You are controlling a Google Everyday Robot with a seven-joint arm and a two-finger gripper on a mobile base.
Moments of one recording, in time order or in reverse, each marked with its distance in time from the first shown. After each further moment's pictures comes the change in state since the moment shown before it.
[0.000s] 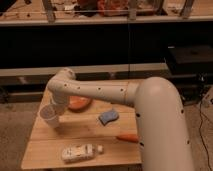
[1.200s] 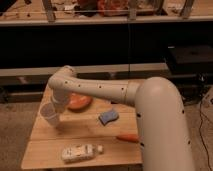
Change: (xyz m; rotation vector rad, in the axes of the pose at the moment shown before) arm 0.006 0.003 -0.008 0.006 -0.001 -0.008
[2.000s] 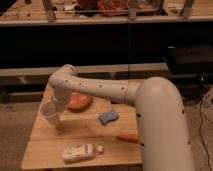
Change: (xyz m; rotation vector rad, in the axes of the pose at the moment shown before) arm 0.004 0.002 -0.004 0.003 -0.001 -0.004
